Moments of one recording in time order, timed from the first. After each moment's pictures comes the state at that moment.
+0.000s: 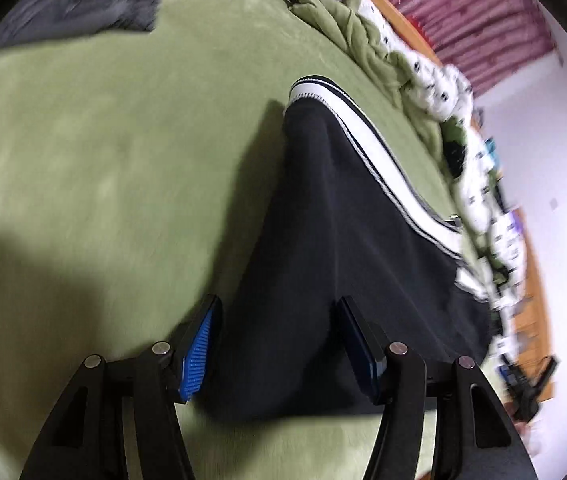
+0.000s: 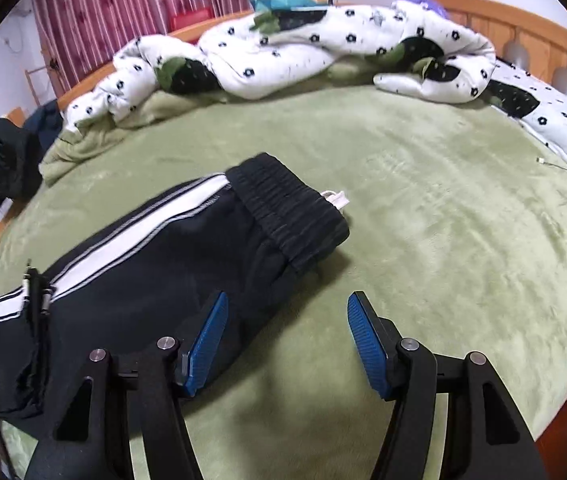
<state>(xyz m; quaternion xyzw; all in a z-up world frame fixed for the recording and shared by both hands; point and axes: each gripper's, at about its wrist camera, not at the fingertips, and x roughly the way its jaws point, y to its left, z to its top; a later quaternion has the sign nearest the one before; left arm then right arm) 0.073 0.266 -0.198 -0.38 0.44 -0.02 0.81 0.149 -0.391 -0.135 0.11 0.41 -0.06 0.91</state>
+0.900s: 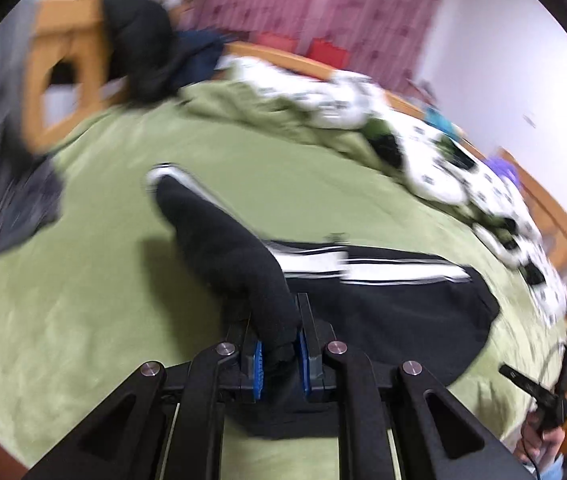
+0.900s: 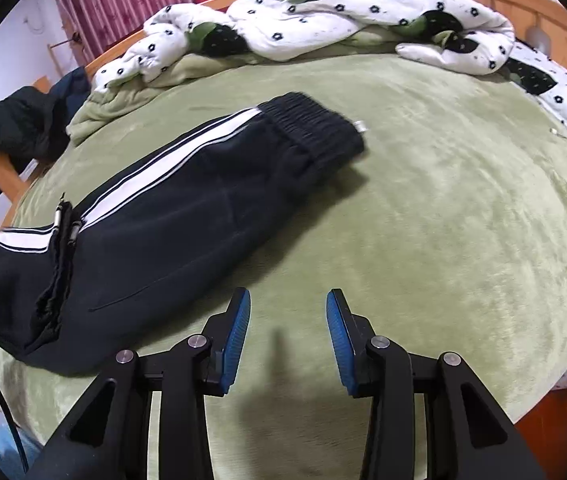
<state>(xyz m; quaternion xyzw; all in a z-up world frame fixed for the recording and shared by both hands) 0.088 0.072 -0.041 -0.13 0.35 -0.02 0.93 0.105 -0.389 -0.158 0.10 0.45 -0.01 0.88</state>
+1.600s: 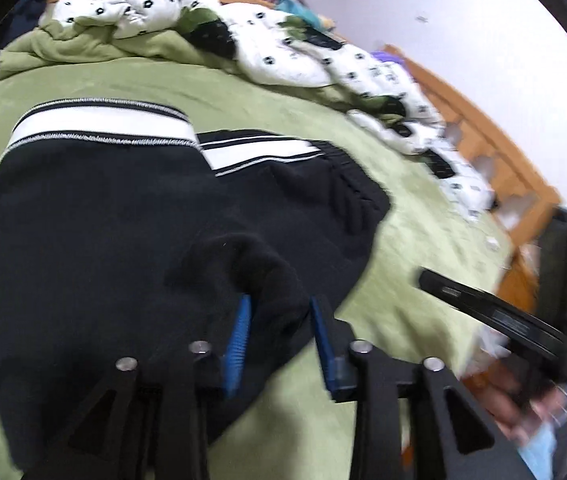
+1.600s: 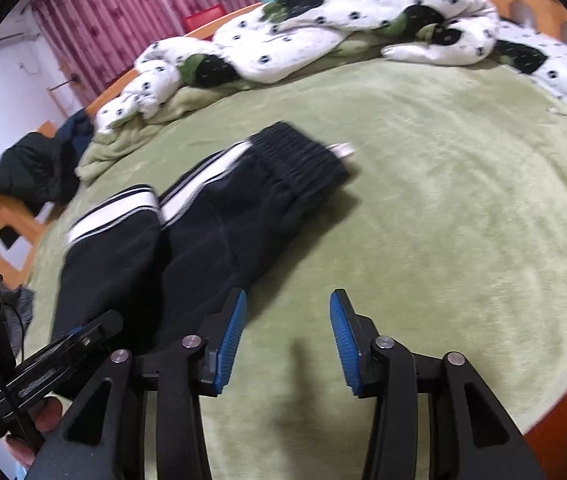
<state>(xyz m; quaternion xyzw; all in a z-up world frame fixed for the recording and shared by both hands) 0.125 -0.118 -0.116 -0.11 0.43 -0.25 0.86 0.116 -0.404 -0.152 0.19 0.43 0.04 0.88</state>
